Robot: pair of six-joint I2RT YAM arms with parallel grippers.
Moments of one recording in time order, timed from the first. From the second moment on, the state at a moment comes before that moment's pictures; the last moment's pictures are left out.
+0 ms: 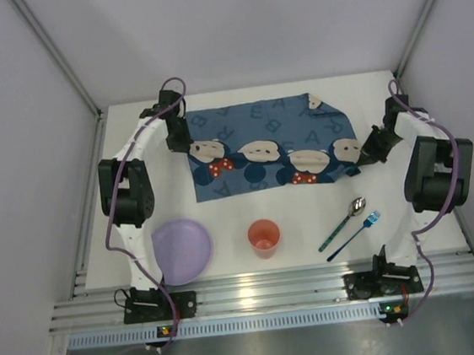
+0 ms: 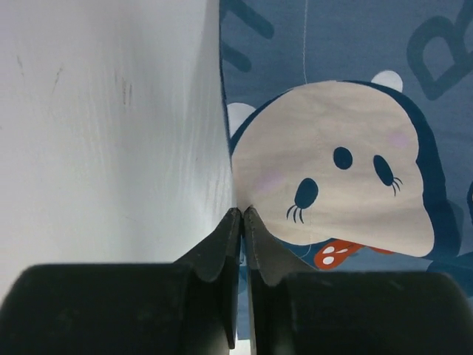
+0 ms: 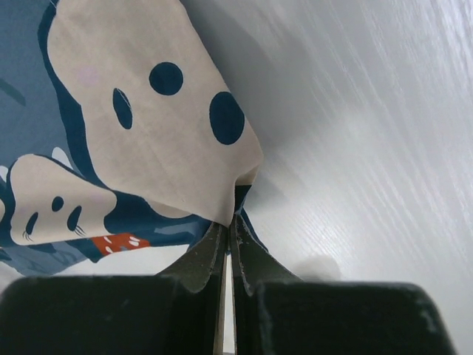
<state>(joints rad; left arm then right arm) -0.18 2.11 1.78 -0.74 -0.03 -0.32 -0.22 1.86 1.32 -0.78 -0.23 0.48</state>
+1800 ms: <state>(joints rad) -0.38 1.98 1.43 -0.73 -0.02 -0.35 0.08 2.44 2.17 -0.72 -0.11 0.81</state>
